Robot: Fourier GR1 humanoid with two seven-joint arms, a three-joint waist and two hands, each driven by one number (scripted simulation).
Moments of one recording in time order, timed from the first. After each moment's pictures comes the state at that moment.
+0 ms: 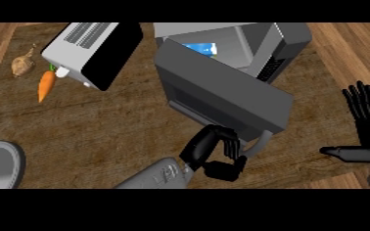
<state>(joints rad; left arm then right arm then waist) -0.59 0.01 -1.00 -1.00 0.36 0.39 -0.25 -0.20 -0.49 -0.17 -0.83 -0.23 0.39 -0.83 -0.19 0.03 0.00</state>
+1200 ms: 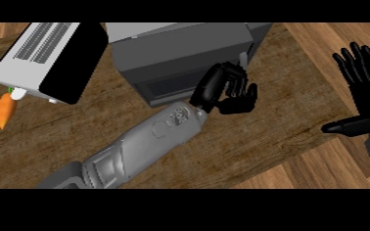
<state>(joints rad) -1.01 0.00 -0.88 -0.81 0.57 0.53 -0.27 -0.34 -0.54 -0.09 -1.02 -0.35 0.48 -0.66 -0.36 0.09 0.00</state>
